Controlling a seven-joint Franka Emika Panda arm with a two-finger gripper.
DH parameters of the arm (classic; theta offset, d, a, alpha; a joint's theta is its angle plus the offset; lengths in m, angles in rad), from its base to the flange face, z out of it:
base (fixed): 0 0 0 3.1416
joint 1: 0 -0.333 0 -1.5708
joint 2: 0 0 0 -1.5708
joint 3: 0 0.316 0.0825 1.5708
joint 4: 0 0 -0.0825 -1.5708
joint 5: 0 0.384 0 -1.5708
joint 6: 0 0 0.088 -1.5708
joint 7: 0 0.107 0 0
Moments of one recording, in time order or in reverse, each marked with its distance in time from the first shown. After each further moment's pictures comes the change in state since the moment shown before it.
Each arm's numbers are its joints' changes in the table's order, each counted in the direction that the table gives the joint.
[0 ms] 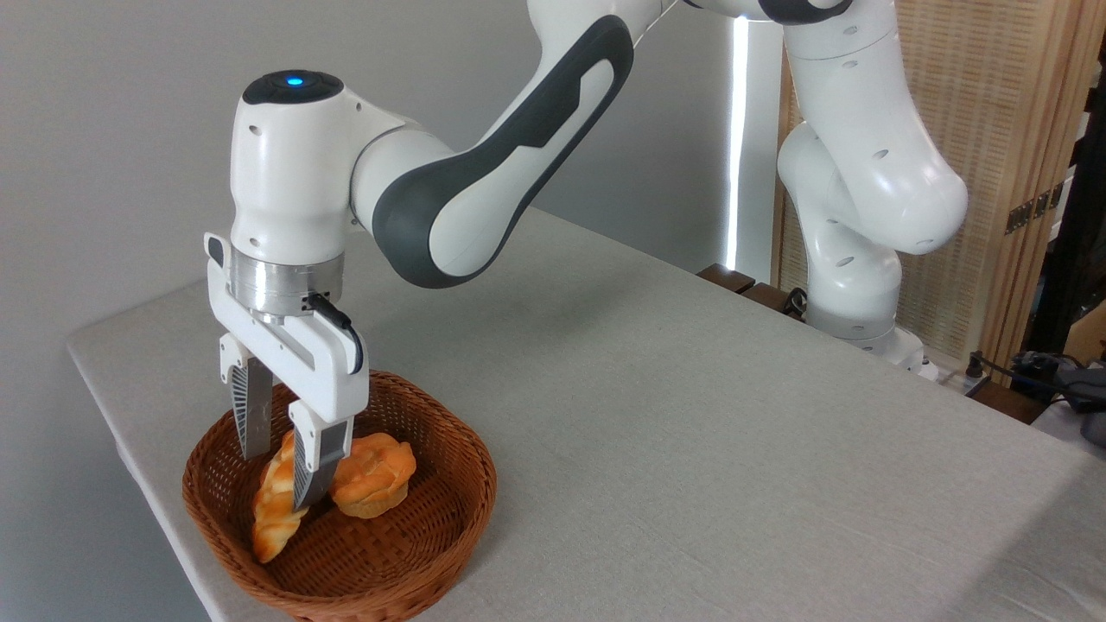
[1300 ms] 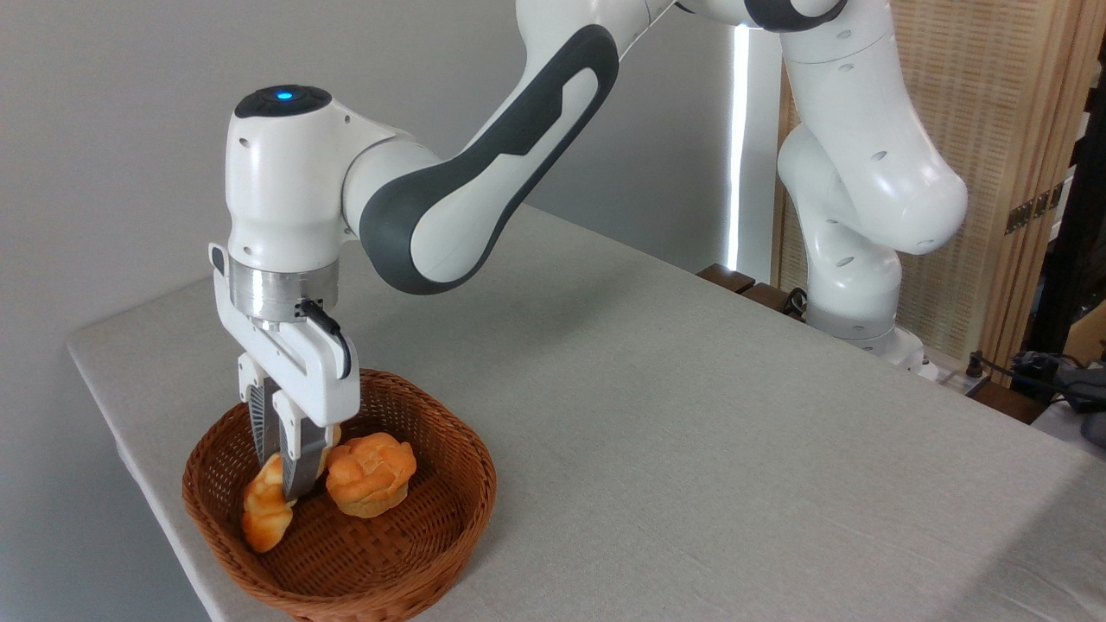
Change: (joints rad) arm 0.000 -0.021 -0.025 0.007 0.054 0.000 0.006
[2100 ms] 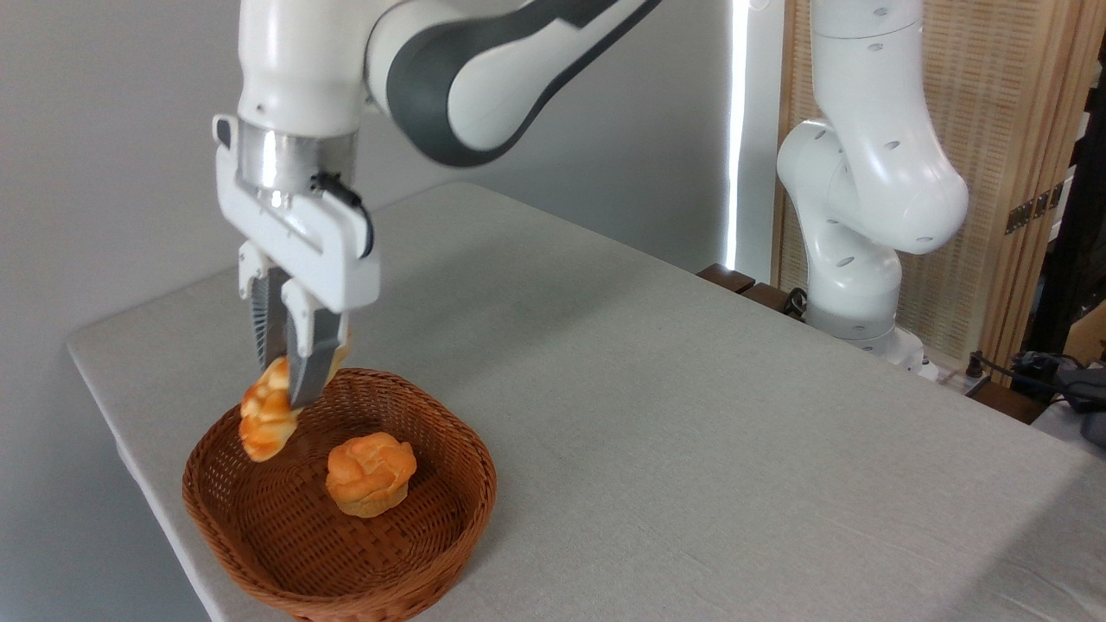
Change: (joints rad) arm -0.015 0.217 0.012 -0.016 0.000 0.182 -0.002
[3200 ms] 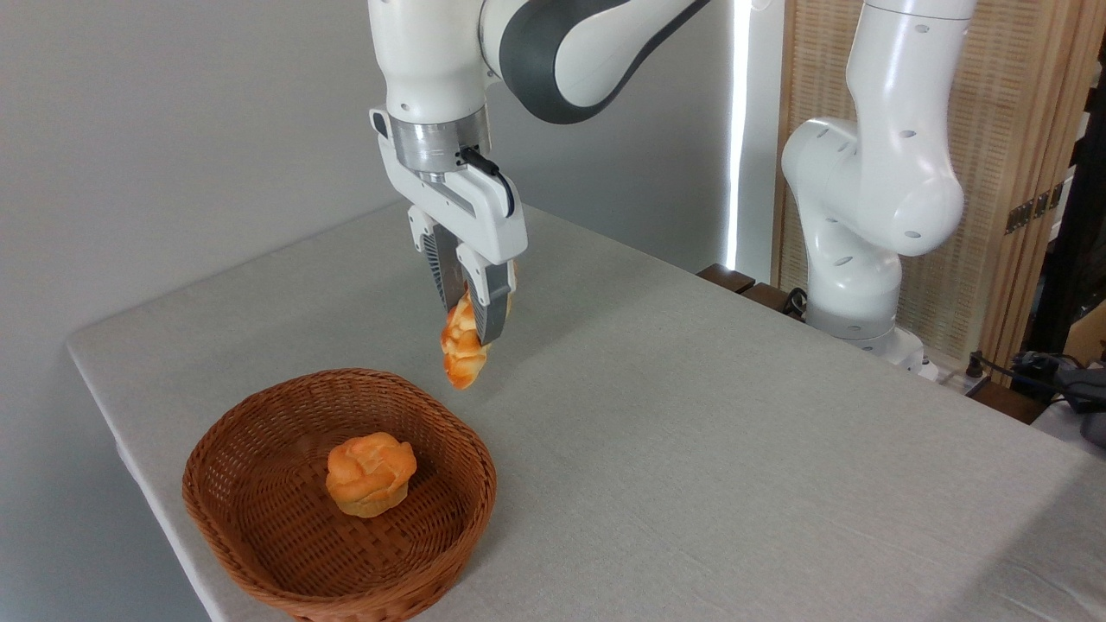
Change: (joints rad) arm 0.091 0.315 -0.010 -0.390 0.000 0.217 -0.001
